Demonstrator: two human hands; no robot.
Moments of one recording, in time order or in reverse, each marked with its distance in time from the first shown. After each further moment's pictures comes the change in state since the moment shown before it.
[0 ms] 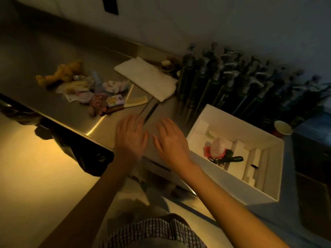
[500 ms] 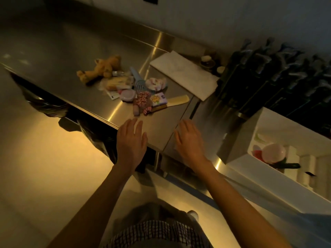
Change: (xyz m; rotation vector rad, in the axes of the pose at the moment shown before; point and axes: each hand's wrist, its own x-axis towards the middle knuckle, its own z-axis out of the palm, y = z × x) left_hand -0.035 -0.187 -0.011 -0.003 -0.097 -0.155; right_hand 0.061 -0.102 0.090 0.039 -0.189 0.266
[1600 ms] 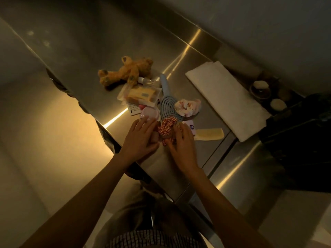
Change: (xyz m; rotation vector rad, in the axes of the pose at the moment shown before) left_hand 0.123 -0.107 0.100 -0.068 -0.389 0.047; right_hand 0.170 -0.008 0.132 0.201 -0.162 -0.141
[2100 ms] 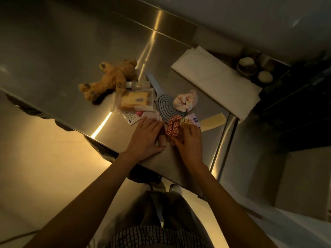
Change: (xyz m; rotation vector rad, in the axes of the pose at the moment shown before) left_hand 0.035 -0.041 -0.005 -0.022 -0.045 0.343; right_hand 0.003 -0.029 0.024 -0.043 0.238 0.282
